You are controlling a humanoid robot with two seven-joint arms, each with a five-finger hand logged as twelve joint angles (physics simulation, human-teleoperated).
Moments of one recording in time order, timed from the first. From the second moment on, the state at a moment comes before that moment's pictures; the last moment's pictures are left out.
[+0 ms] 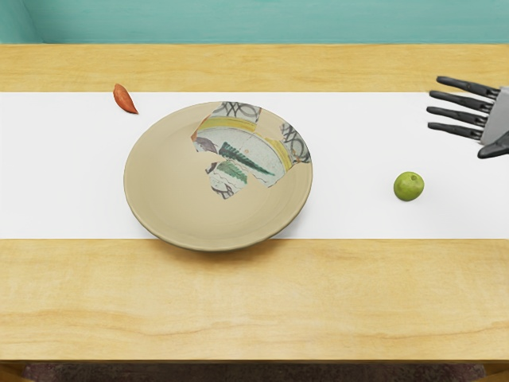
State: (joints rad) left arm -0.02 0.00 -0.09 -0.21 0.24 -0.01 0.38; right arm 0.60 -1.12 0.79 1.32 0.27 0.61 -0.32
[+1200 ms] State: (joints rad) left arm -0.02 0.00 -0.09 -0.21 0.24 -0.01 0.38; right arm 0.93 -0.89 0.36 1.68 -0.80 -0.38 -0.61
